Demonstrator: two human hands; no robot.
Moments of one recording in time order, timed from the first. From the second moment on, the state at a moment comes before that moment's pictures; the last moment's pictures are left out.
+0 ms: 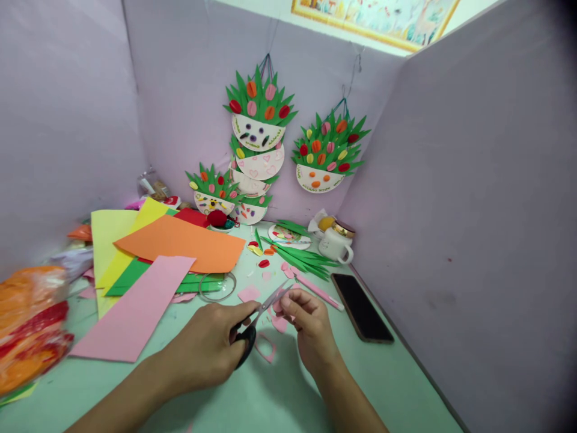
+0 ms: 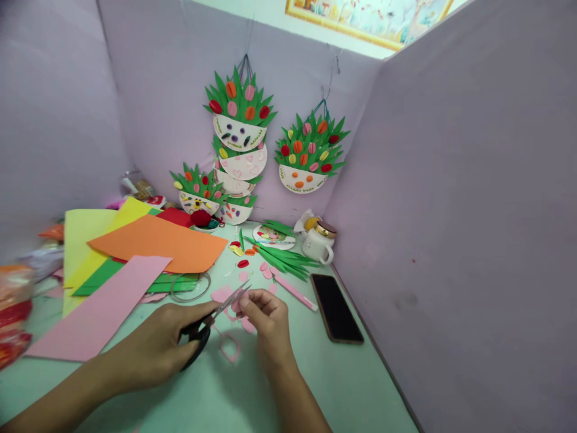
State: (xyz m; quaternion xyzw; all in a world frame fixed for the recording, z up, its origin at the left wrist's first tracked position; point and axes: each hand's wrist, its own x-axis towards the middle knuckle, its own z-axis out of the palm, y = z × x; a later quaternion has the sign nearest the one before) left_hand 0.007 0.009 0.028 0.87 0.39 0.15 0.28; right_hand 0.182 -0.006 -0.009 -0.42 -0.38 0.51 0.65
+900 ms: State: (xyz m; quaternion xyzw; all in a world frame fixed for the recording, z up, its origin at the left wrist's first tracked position) left_hand 0.006 0.013 0.015 0.86 0.37 0.16 0.32; right_hand 0.180 -0.006 -0.011 -0.42 -0.39 0.50 0.65
